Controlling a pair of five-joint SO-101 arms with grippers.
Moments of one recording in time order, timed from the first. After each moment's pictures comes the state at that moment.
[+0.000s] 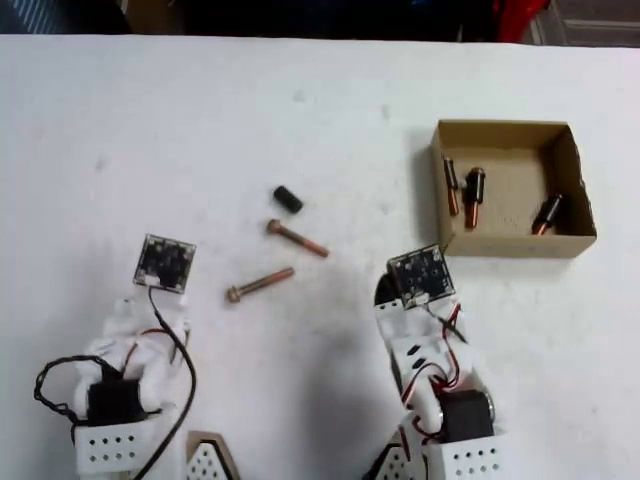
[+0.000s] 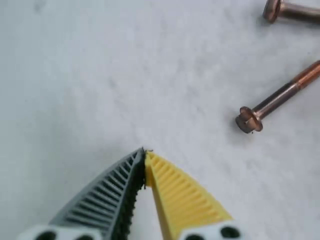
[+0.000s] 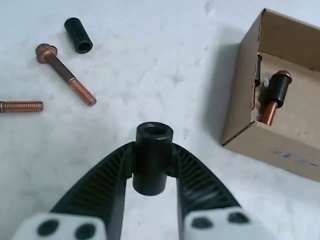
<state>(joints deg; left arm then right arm) -12.4 -94.1 86.9 65.3 -17.6 -10.9 -102.7 89.3 54.9 13.9</state>
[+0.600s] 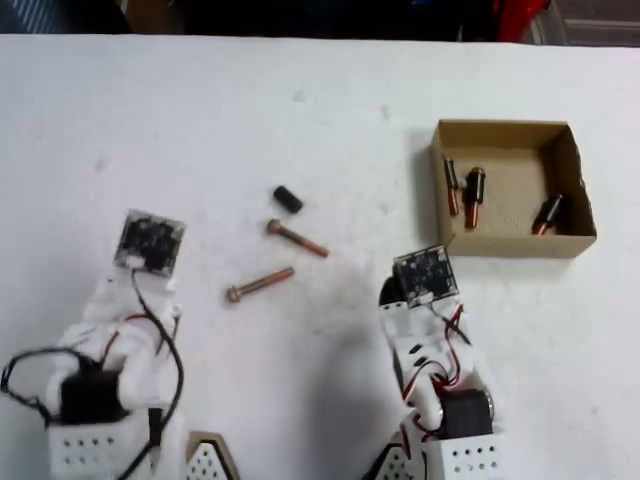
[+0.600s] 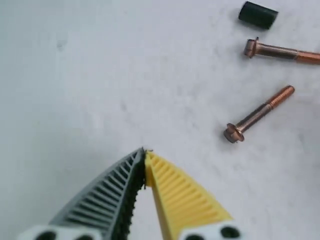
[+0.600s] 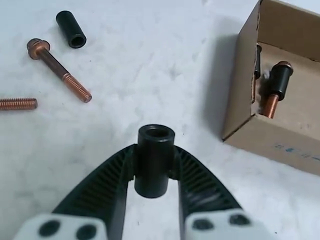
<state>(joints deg) -8.7 -78.2 66.0 72.0 -17.7 -10.0 -102.7 91.0 54.7 13.9</state>
